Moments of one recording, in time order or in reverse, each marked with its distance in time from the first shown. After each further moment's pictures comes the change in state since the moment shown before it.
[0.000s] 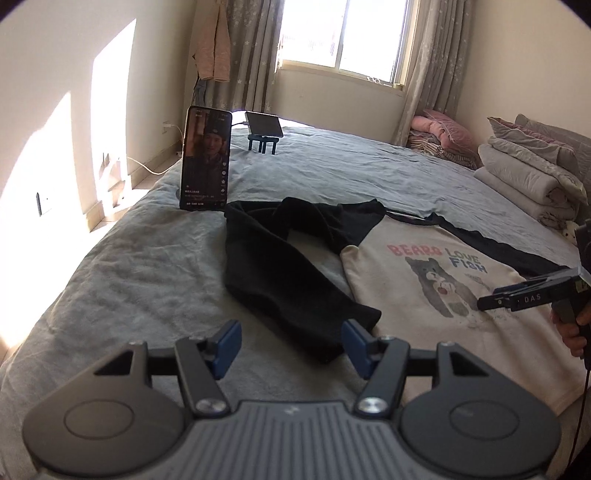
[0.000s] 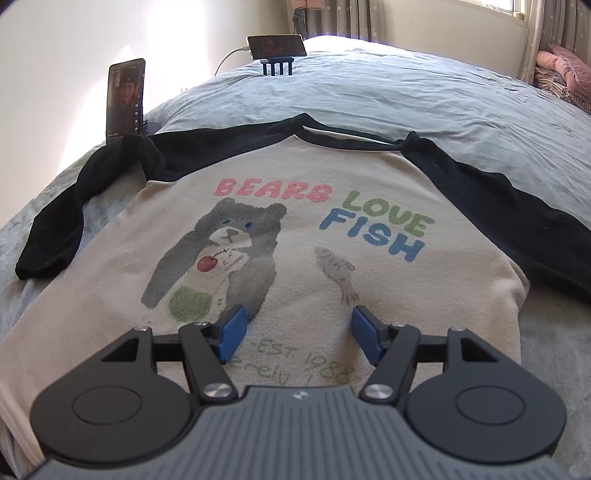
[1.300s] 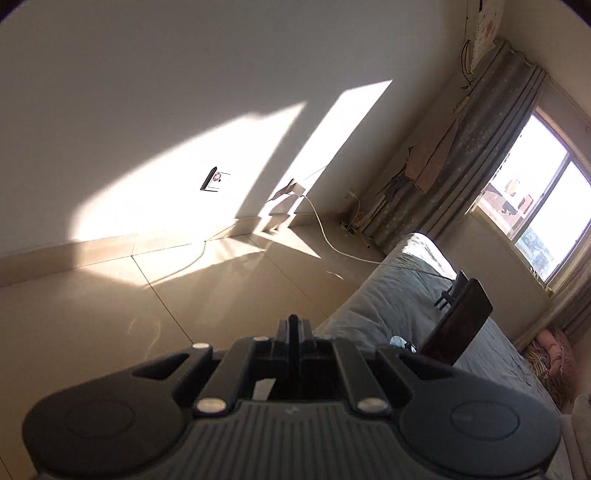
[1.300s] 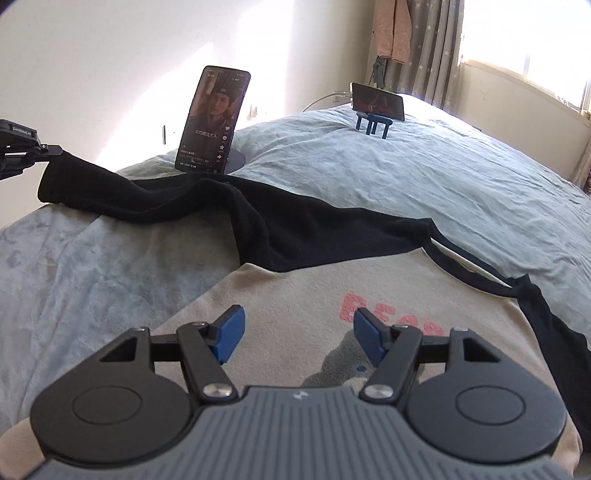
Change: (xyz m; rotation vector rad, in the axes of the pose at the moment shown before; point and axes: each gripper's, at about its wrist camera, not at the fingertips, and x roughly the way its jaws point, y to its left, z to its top) left arm 0.026 0.225 0.039 -0.743 -0.299 0.341; right arm 0.051 0.117 0.071 -0.314 -0.132 0.043
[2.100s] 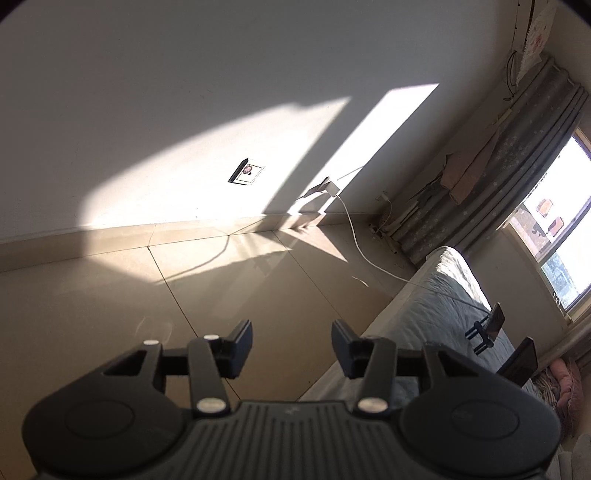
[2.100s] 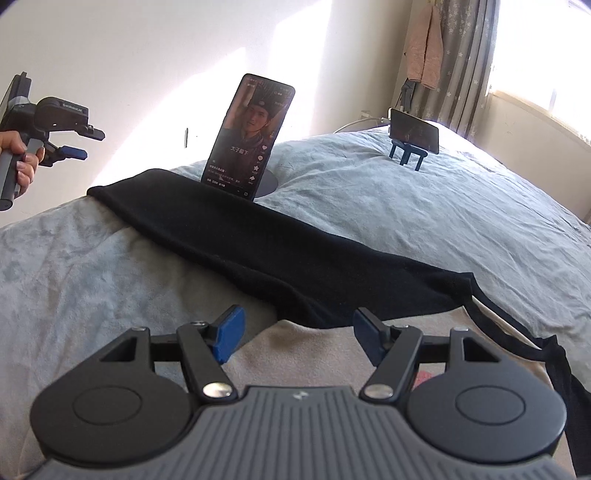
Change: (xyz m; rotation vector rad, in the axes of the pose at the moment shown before) left arm 0.055 0.011 0.032 -0.060 0.048 0.057; right arm 0.011 0.010 0.018 -0.047 -0.044 0.002
